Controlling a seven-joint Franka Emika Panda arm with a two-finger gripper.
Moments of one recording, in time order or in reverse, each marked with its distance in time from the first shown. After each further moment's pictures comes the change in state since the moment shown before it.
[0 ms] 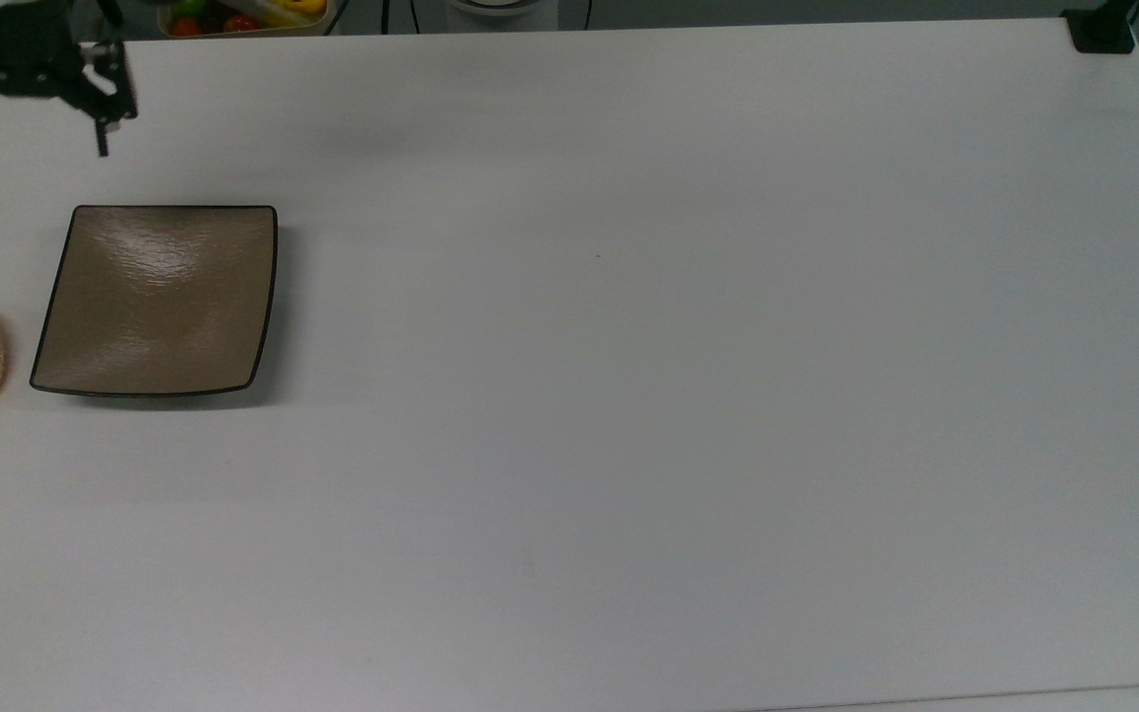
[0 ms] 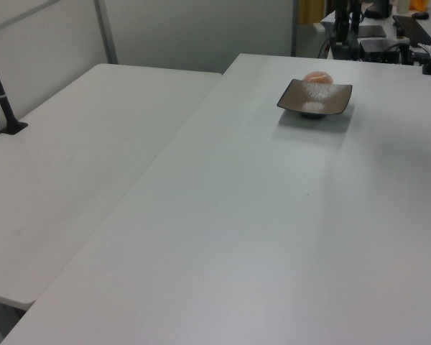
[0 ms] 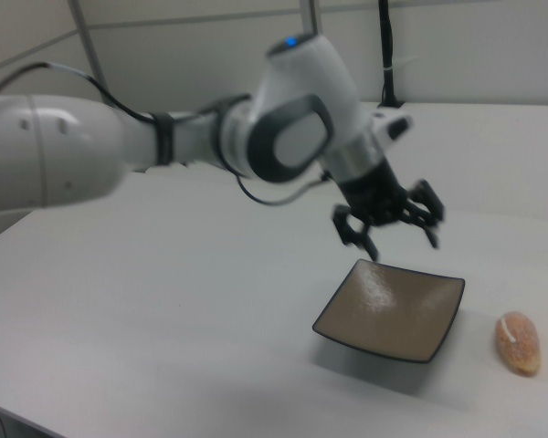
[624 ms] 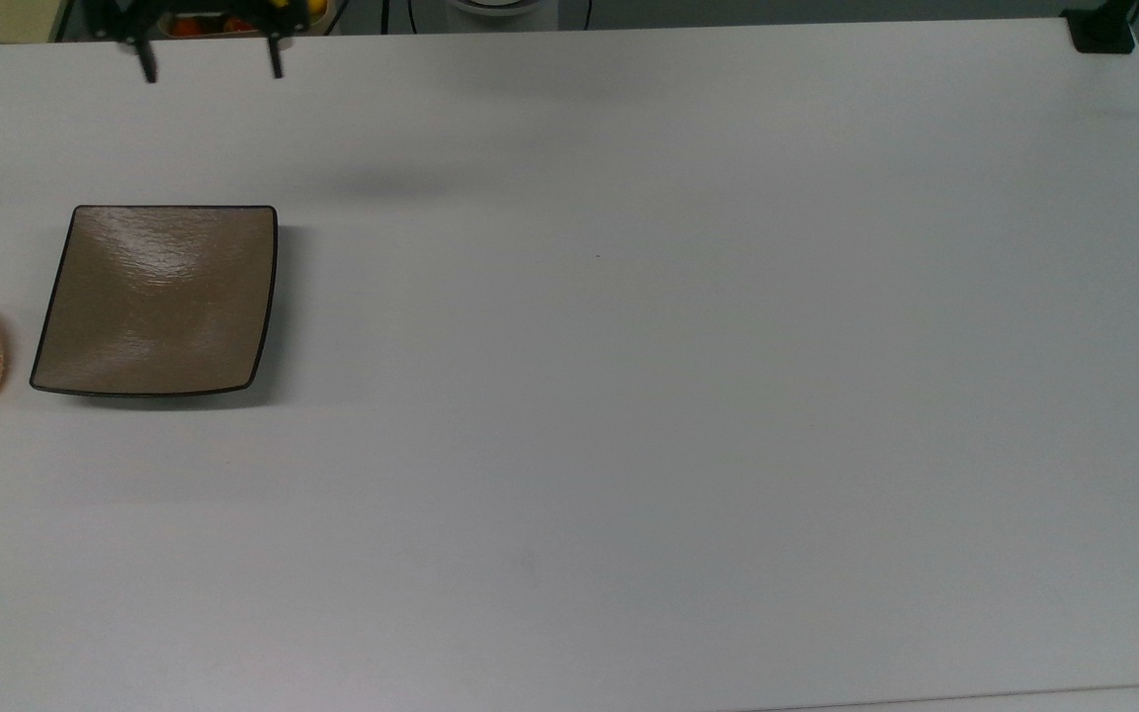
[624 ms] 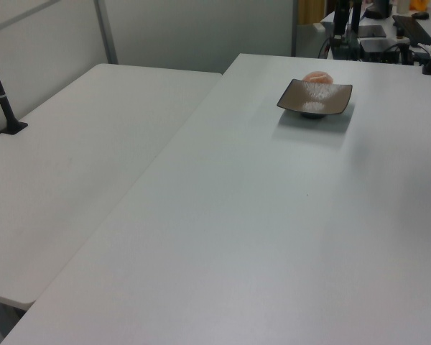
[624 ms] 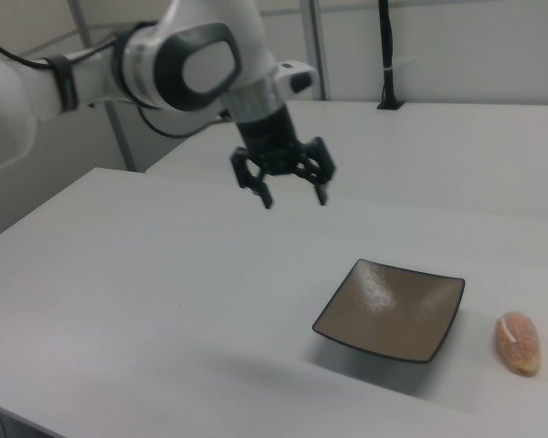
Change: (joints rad) arm 0.151 -0.187 0.064 0.001 0.061 -0.321 0.226
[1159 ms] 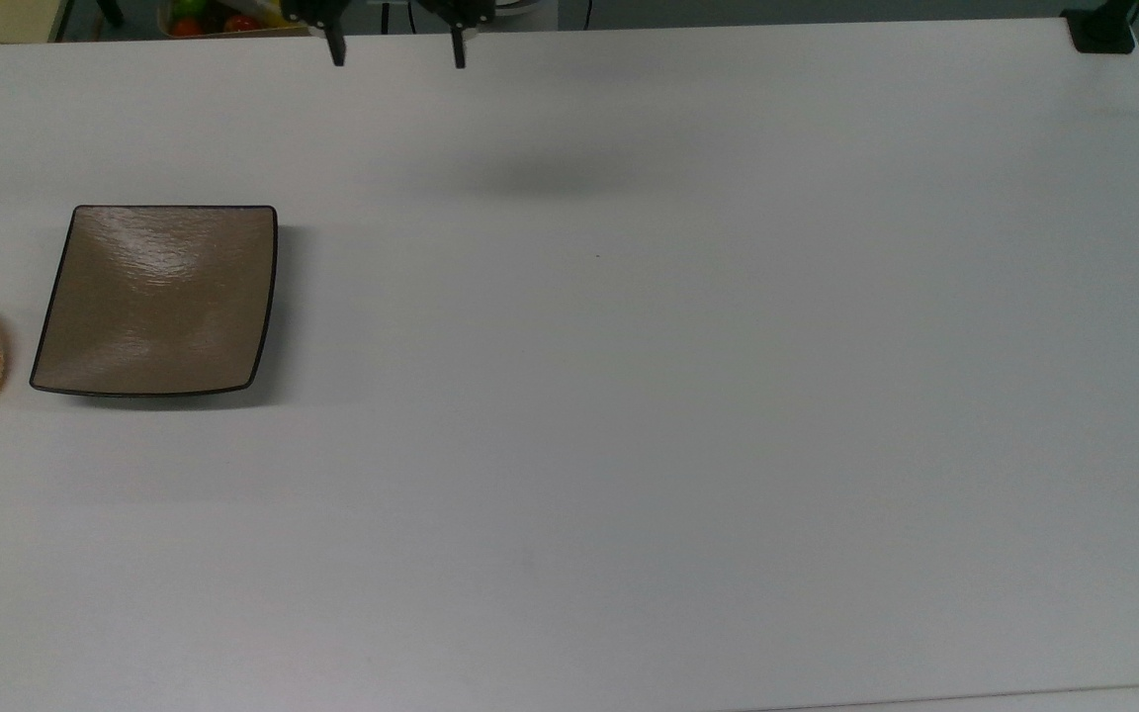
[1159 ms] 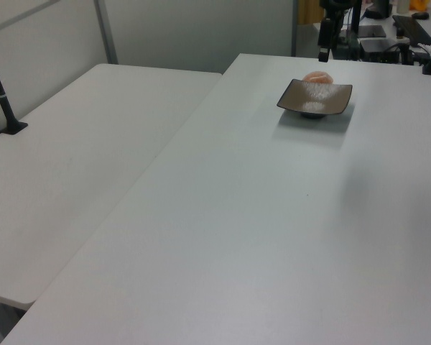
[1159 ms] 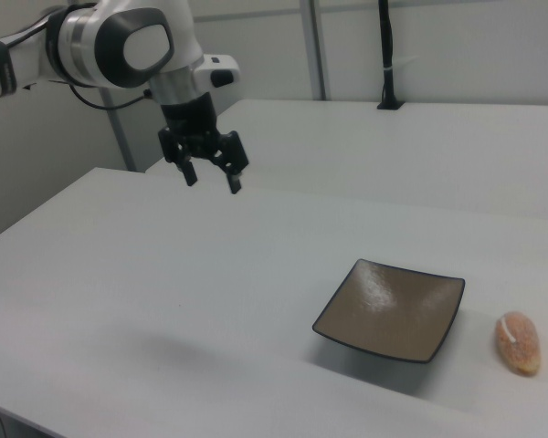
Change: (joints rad) arm 0.056 -0.049 0.163 0.000 0.072 -0.132 0.395
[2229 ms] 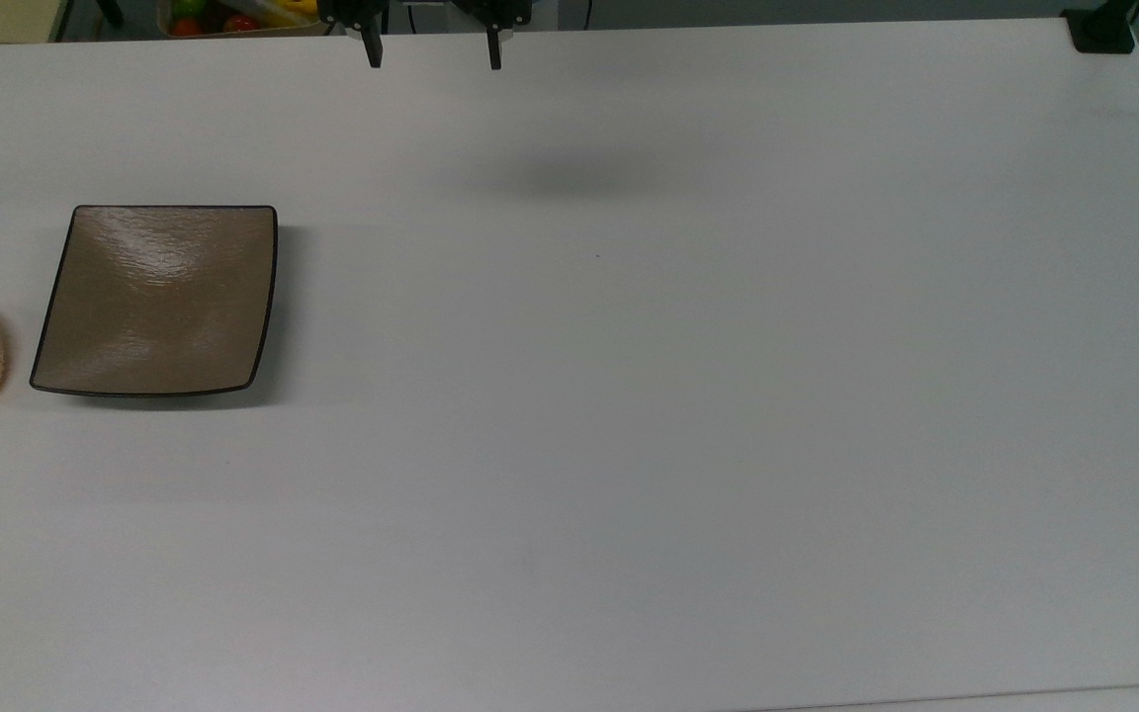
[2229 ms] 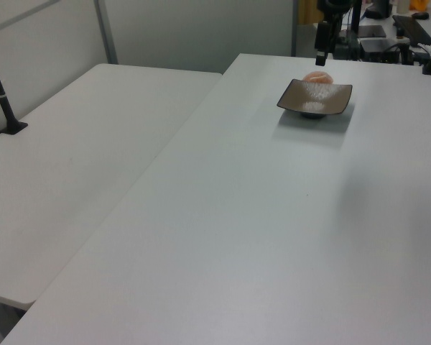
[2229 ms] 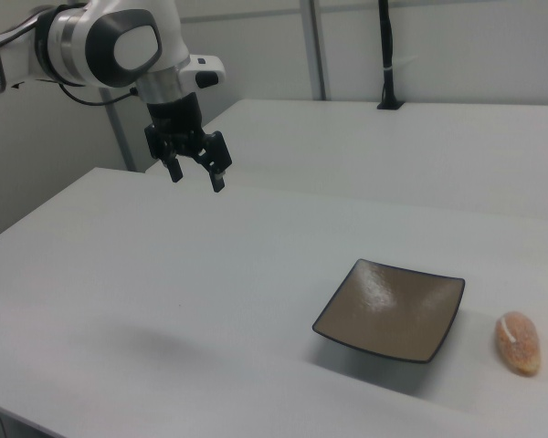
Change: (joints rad) arm 0.036 0.000 0.007 -0.001 0.025 -0.001 0.066
